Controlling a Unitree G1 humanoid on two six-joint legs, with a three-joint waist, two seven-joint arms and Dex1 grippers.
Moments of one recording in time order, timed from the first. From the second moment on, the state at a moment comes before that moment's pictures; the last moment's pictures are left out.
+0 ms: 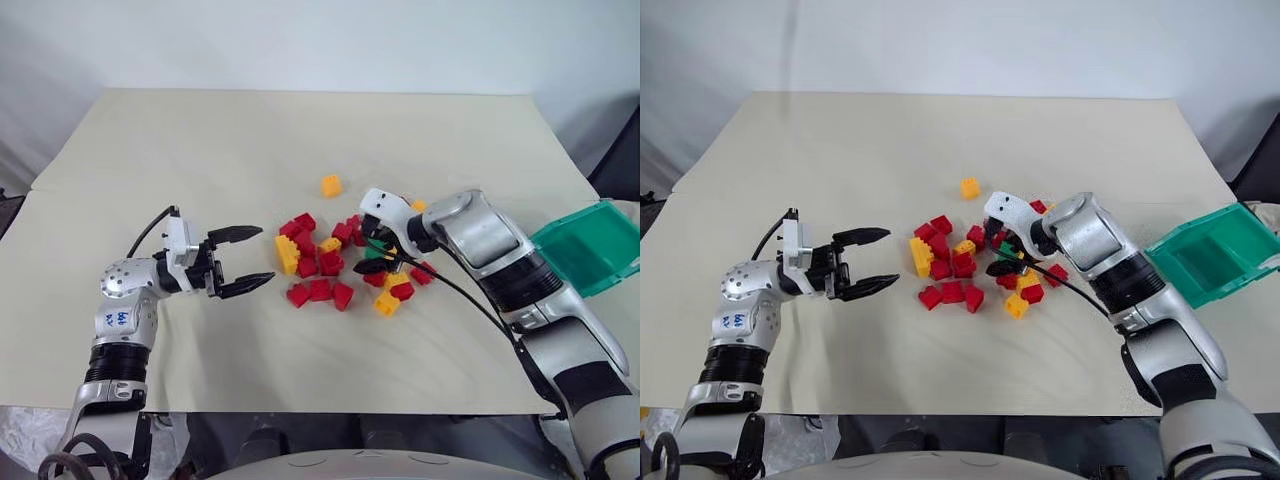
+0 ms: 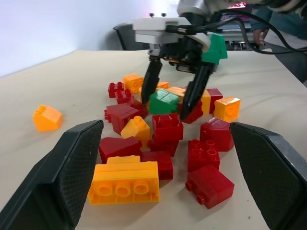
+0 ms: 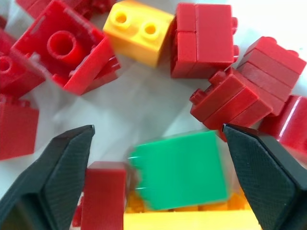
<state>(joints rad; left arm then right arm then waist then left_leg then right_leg) -0.51 0.51 0.14 0.40 -0.45 -0.11 -1.30 -1.08 -0.54 0.52 0.29 0.03 0.96 1.03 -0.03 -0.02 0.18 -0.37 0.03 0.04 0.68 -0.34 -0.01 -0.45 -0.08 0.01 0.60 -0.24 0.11</state>
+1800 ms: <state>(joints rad) -0.95 0.11 -0.14 0.59 -0.19 0.03 -0.95 -0.49 -1.15 -0.28 0.25 0.05 0.71 0.73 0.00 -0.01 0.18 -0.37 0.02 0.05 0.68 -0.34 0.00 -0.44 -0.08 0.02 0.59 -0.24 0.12</state>
